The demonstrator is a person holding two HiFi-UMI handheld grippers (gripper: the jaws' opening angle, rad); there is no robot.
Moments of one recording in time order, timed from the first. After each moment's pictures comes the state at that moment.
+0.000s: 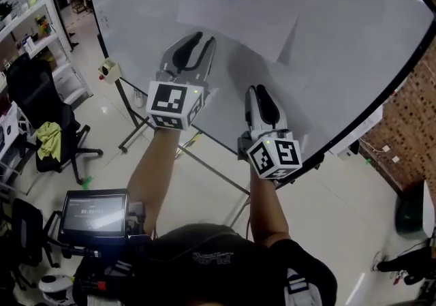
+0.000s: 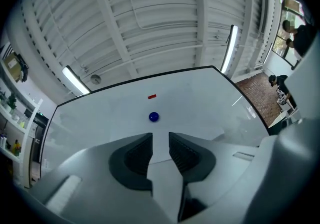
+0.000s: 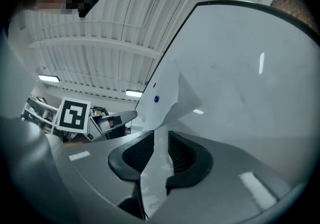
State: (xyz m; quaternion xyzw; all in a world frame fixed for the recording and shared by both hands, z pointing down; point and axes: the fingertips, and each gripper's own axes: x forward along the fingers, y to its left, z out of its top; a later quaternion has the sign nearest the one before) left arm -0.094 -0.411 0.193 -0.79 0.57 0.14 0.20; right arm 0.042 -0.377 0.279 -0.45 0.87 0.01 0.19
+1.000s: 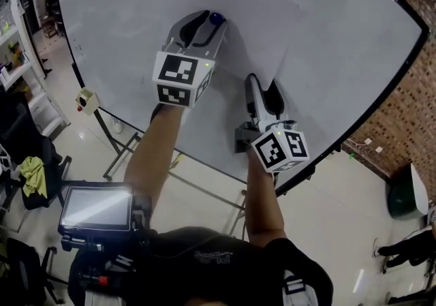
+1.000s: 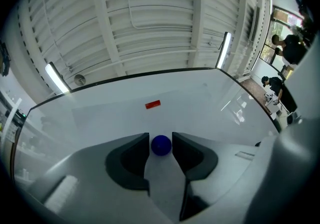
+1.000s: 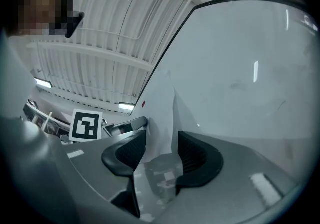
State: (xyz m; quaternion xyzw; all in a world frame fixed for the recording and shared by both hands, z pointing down) left arm -0.042 -0.460 0.107 -0.82 0.50 0.14 0.24; right arm 0.073 -0.392 0.196 -0.46 0.84 0.04 0.27
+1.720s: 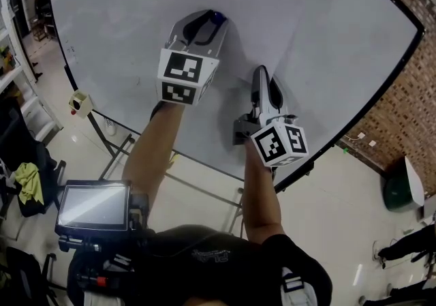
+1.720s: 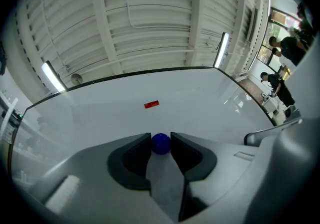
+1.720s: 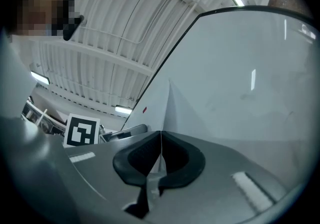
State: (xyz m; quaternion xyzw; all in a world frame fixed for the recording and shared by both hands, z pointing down) left arm -0.056 -0.454 0.089 -0.83 0.49 0.14 0.25; right arm 0.053 -0.380 0.157 -0.49 0.82 0.08 0.29
